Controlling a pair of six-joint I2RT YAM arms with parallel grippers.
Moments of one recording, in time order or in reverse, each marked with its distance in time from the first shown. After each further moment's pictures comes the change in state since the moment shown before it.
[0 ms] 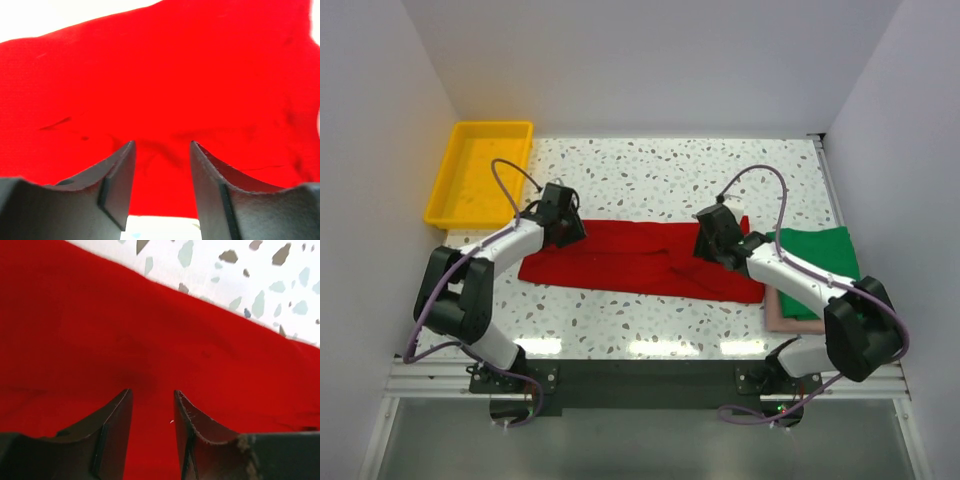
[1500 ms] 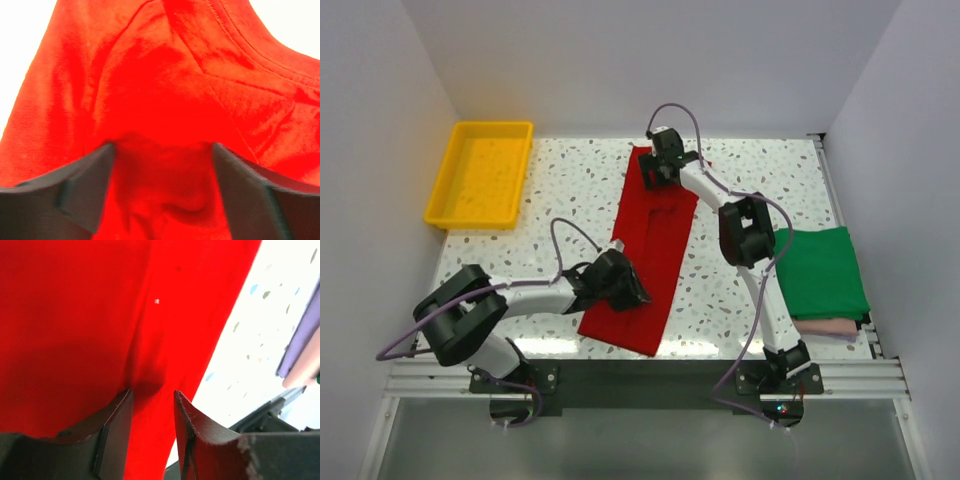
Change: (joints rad) left arm -0.557 -0.128 -0.378 0.328 0.130 -0.489; right arm -0.133 1.145 1.349 -0.126 -0.193 -0.584
